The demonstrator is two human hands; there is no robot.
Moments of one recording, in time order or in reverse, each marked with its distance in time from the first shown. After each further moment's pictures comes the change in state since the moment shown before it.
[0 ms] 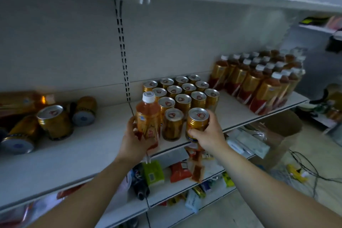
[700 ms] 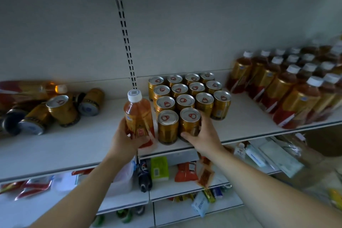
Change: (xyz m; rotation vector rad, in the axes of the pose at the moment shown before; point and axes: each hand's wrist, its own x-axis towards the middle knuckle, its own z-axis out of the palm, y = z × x) left_hand -0.003 0.015 0.028 0.020 0.256 -0.066; right_hand 0.059 0.043 0.001 -0.087 -0.263 -0.202
